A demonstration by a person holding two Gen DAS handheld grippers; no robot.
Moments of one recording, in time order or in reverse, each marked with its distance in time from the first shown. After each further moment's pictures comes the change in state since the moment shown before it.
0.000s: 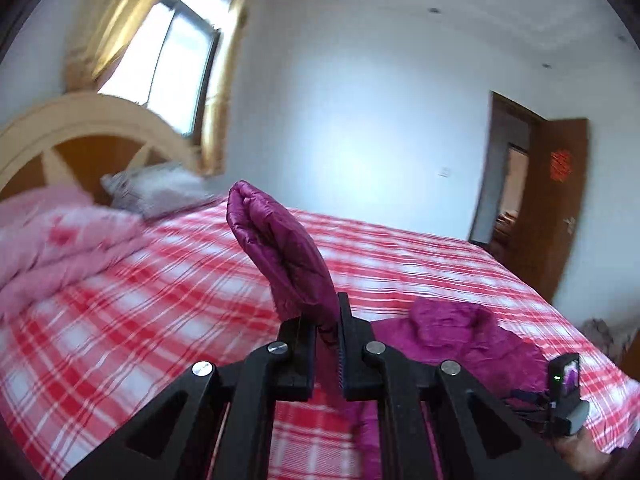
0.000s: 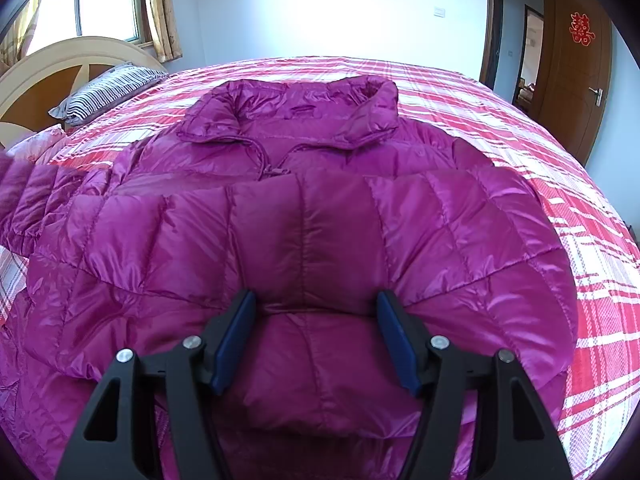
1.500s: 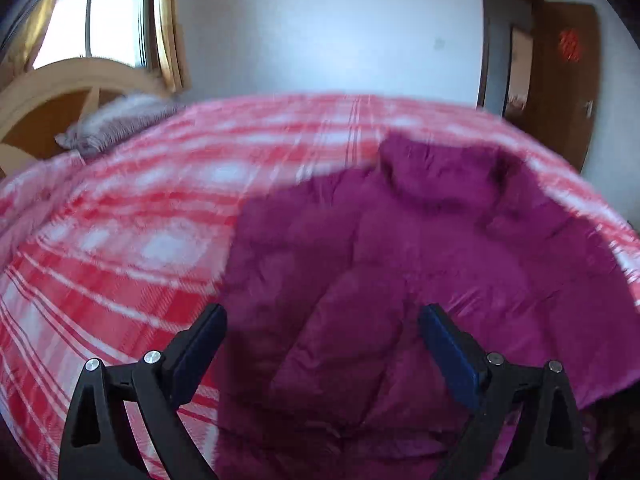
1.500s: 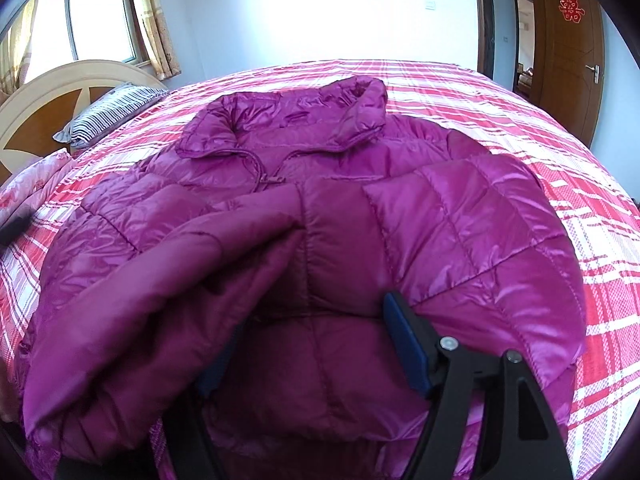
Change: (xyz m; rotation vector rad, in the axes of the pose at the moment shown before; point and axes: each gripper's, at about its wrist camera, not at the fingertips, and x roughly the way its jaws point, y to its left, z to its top) left arm 0.152 -0.091 -0.114 0.122 0.469 0.087; right arm 0.000 -0.016 0.000 0.074 -0.025 0.063
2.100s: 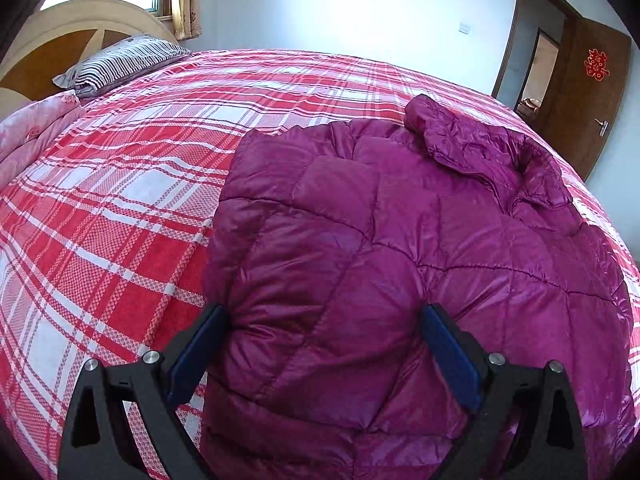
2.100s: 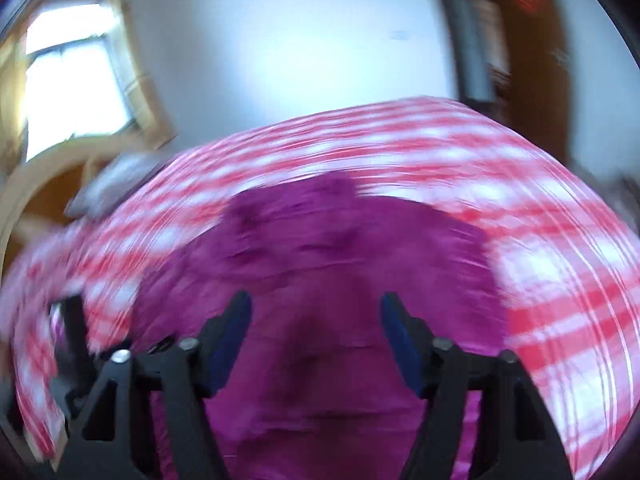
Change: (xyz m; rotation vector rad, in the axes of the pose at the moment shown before) left arm 0.024 0.017 -0.008 -0.122 0.089 -0.049; right arm -0.089 0.020 0.038 0.061 -0.151 0.040
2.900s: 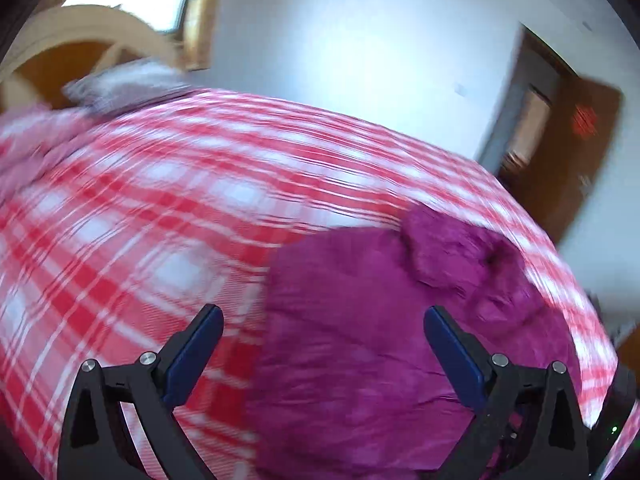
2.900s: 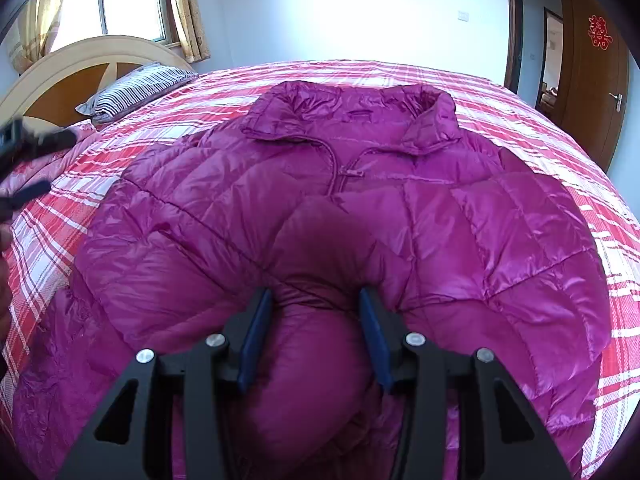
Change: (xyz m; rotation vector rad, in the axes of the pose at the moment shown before) left arm -0.047 0.012 0.056 -0.038 -0.163 -0.106; right arm 0.081 0.028 -0.060 -0.157 0.163 0.003
